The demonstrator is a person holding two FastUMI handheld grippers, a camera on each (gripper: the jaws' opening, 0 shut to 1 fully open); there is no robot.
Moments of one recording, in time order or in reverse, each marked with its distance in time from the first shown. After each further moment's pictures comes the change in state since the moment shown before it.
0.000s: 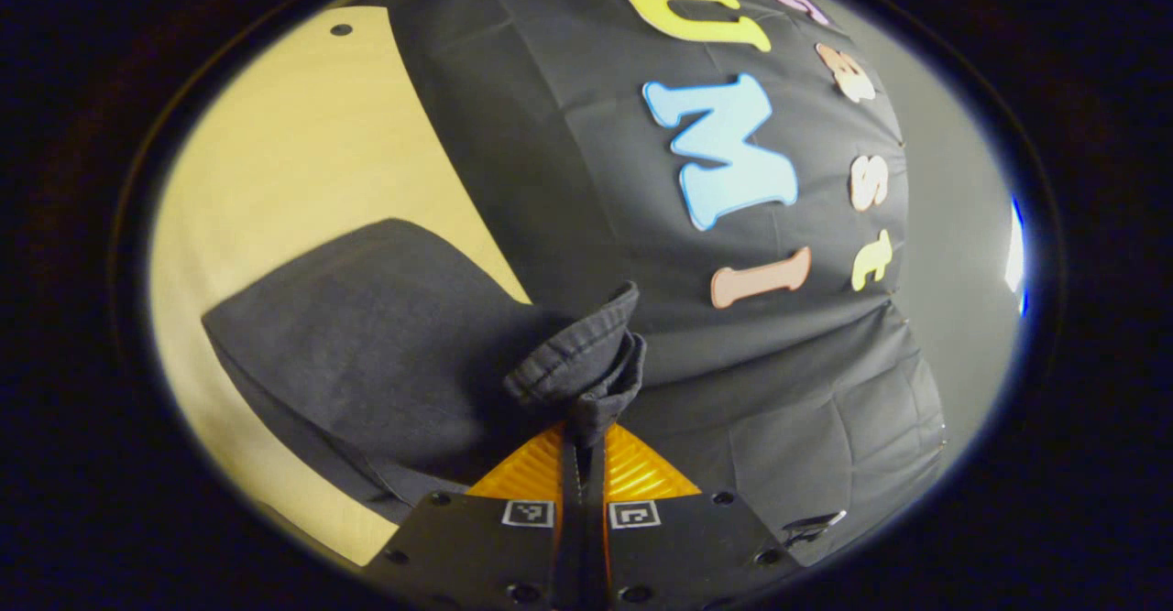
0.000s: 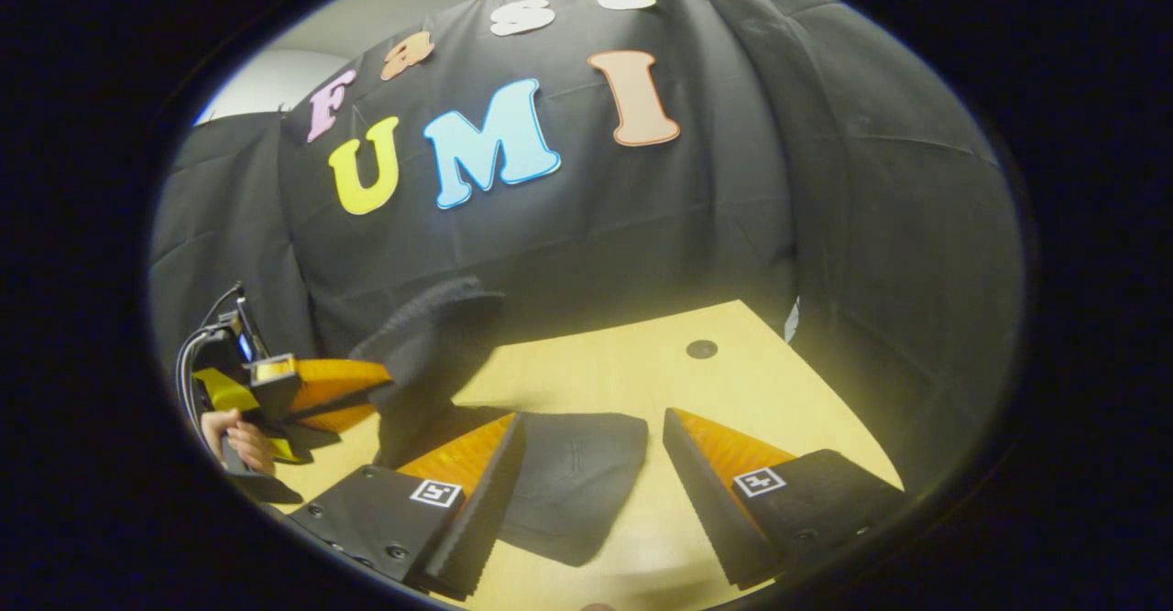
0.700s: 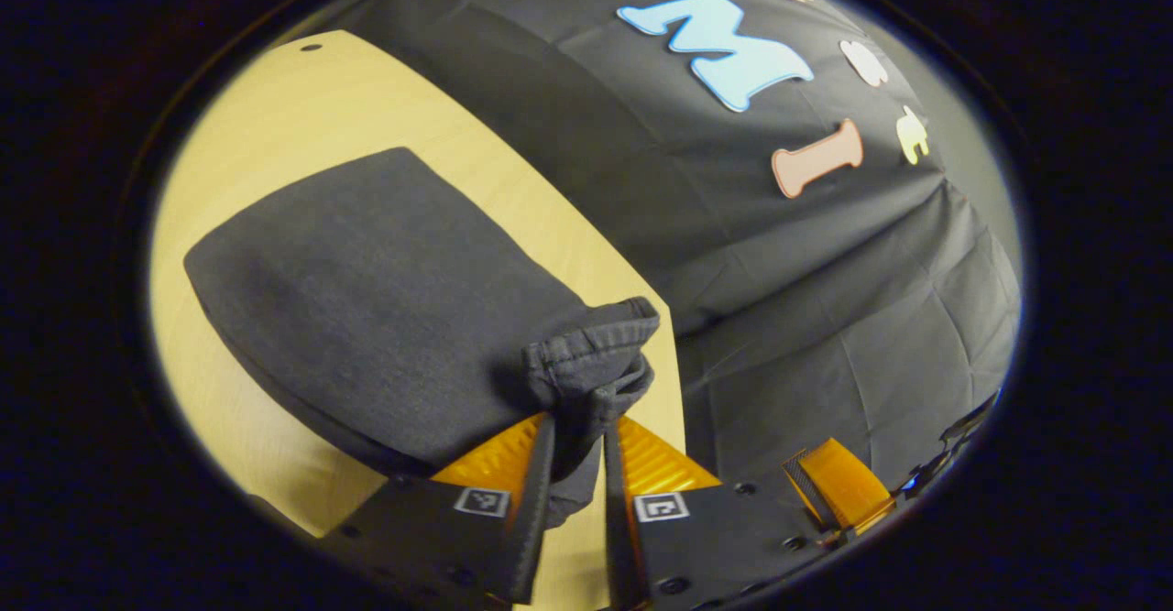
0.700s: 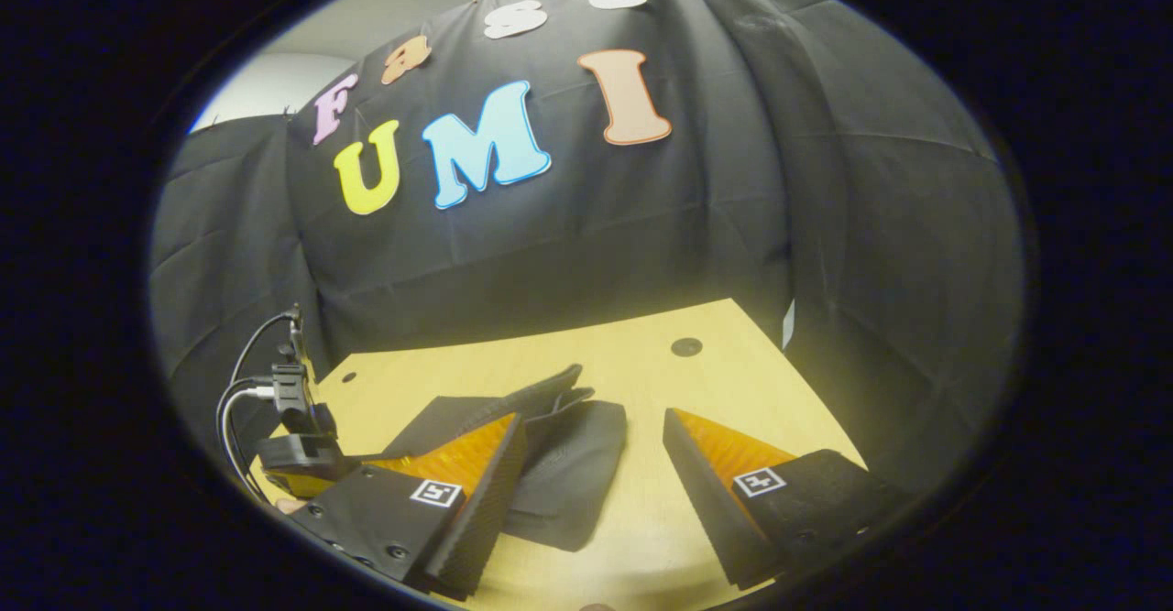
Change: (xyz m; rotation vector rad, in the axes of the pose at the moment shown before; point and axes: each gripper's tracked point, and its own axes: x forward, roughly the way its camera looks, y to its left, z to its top) left arm 0.039 0.052 -0.107 0.273 0.052 0.197; right arm -0.009 -0.034 0.000 0.012 -0.018 0.016
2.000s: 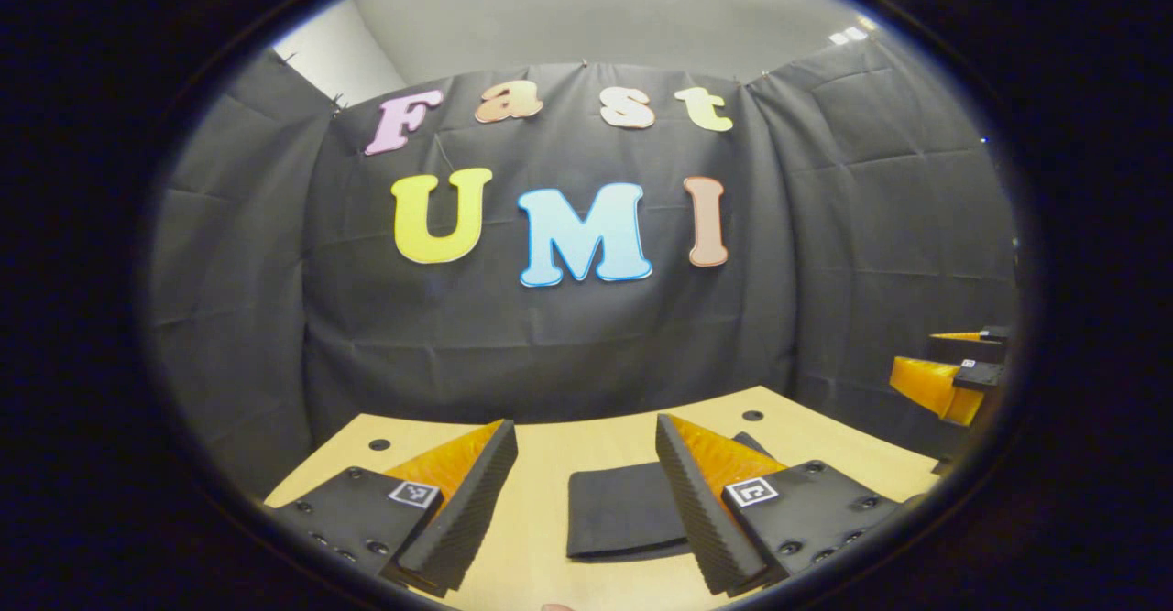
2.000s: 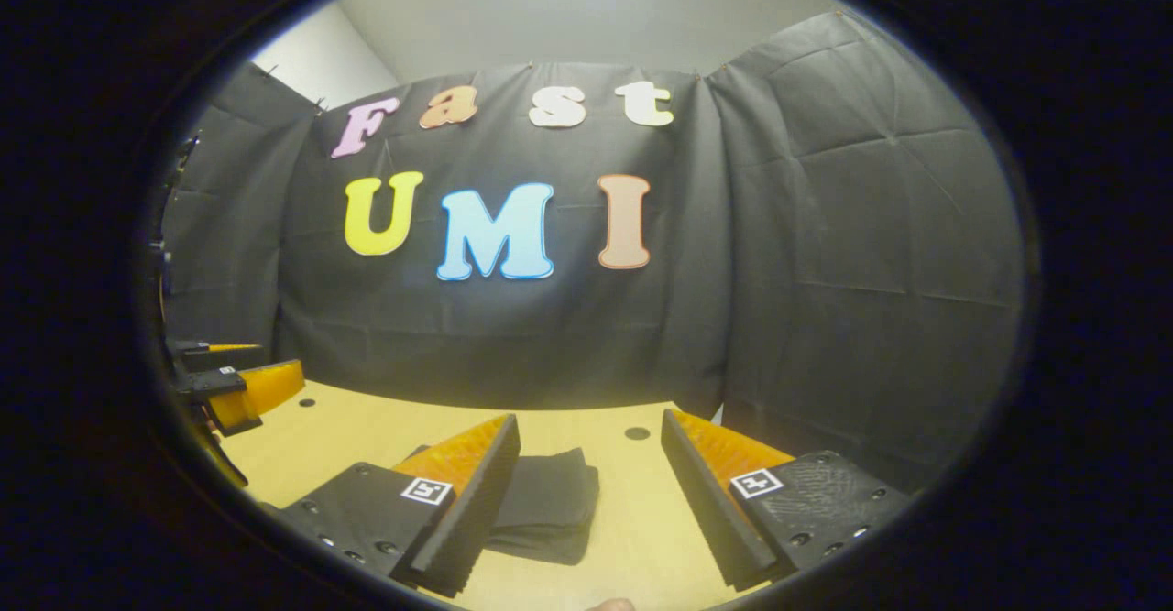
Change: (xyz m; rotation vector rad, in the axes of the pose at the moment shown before) left arm -0.262 -0.062 0.146 0.943 -0.549 0.171; right arm -0.111 0.080 0.053 -0.199 -0.334 -0.227
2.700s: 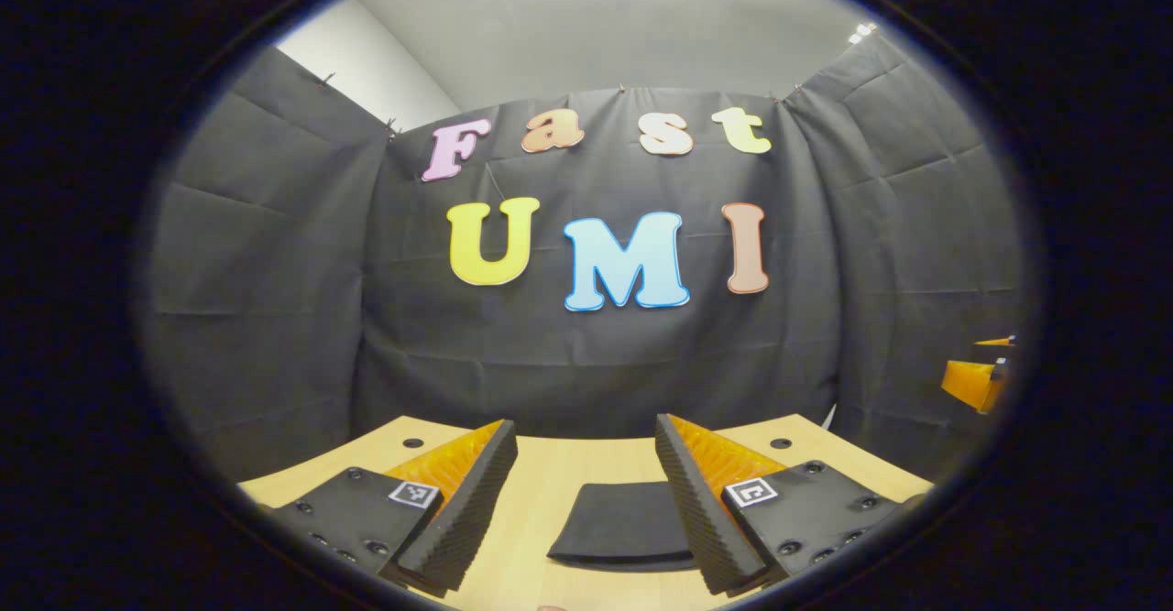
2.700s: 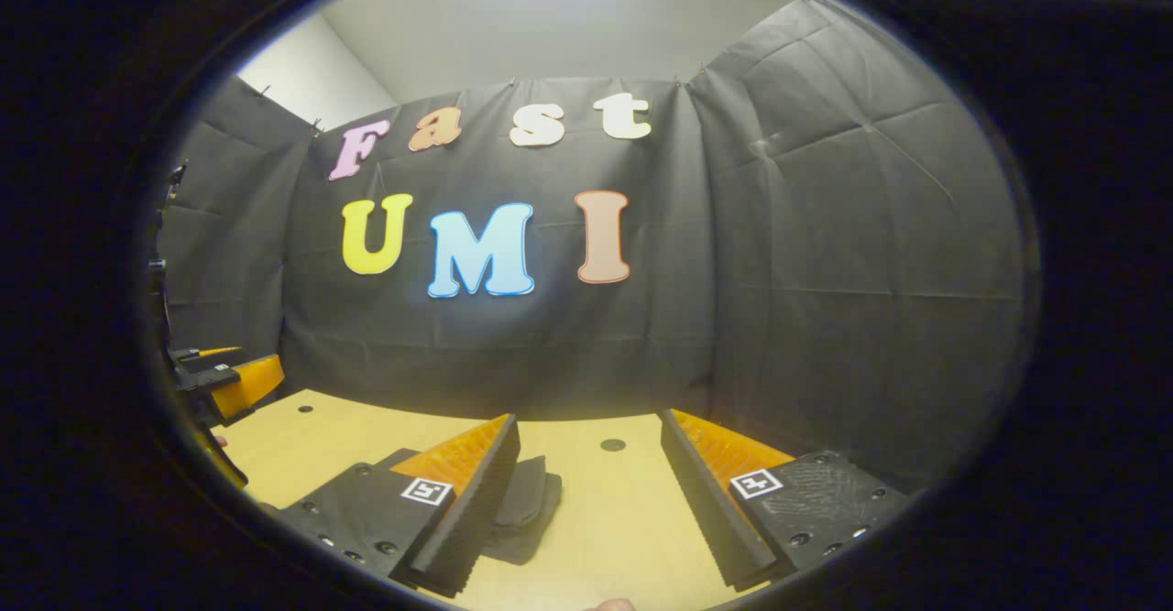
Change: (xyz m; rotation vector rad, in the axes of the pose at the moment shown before) left arm -0.031 -0.051 0.002 -0.011 -0.094 0.232; right arm -0.010 -0.089 0.001 0.035 -0.057 0.044
